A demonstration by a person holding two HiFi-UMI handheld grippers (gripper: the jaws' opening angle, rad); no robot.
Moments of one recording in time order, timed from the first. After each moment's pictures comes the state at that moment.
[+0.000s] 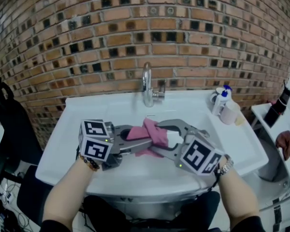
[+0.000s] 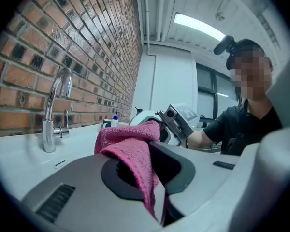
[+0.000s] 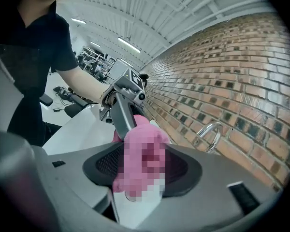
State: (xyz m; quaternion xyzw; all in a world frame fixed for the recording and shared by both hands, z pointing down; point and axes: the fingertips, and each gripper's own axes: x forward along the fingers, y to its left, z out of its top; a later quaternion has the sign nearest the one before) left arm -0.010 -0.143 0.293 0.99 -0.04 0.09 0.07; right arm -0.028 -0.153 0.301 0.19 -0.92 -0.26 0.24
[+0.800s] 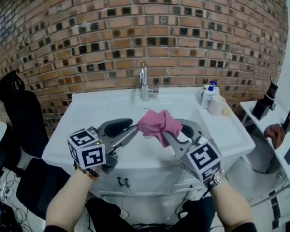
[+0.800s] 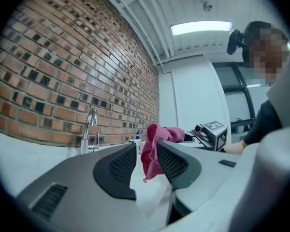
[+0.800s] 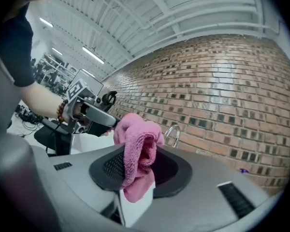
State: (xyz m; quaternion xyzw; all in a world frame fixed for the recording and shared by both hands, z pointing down) left arm -0.054 -0.079 0.258 0.97 -0.26 -0.02 0.01; right arm 0.033 -0.074 0.265 0.39 -0.89 -0.20 0.10
